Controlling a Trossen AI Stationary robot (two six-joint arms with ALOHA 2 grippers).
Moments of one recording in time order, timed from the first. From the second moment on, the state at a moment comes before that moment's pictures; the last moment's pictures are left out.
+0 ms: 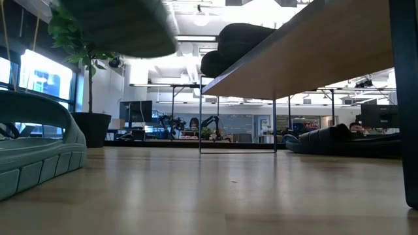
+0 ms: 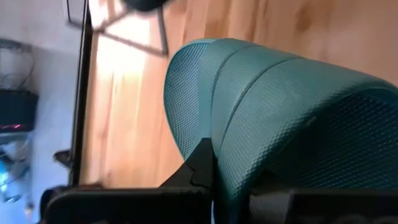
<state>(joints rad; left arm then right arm) -0.46 1.81 1.75 -1.57 -0.62 -0.66 -0.28 0.44 1.06 -1.31 0.25 0.51</state>
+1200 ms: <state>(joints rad) -0.07 1.58 1.00 -0.42 -0.51 0.22 -0.28 0.44 1.07 -1.26 0.28 0.50</state>
